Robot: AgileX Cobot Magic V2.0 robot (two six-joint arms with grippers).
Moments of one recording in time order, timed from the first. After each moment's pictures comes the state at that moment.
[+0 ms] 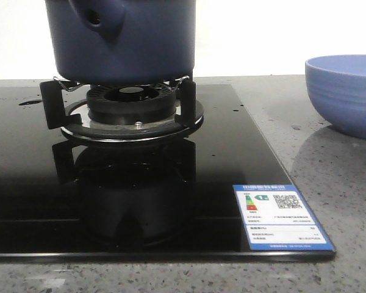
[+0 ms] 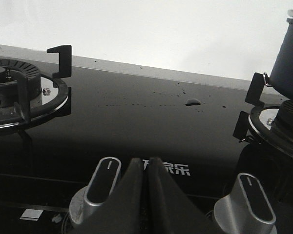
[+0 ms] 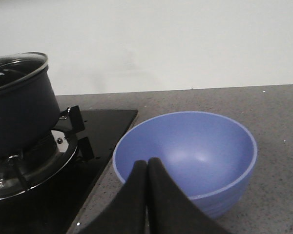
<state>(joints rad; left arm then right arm) -0.01 0.00 0.00 -0.08 0.17 -0.07 -0.20 0.33 -0.28 1.32 0.38 -1.22</state>
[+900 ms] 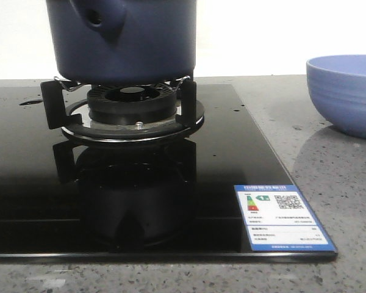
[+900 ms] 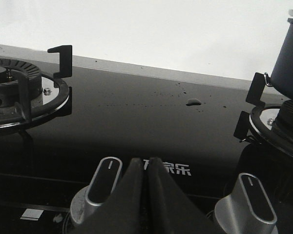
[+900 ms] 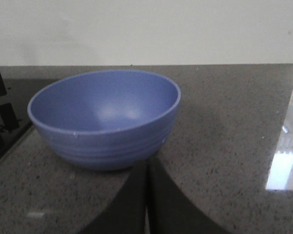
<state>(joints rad) -0.01 0.00 0.00 -0.08 0.17 -0.07 0.00 0.18 -0.08 -0.07 0.08 0.06</state>
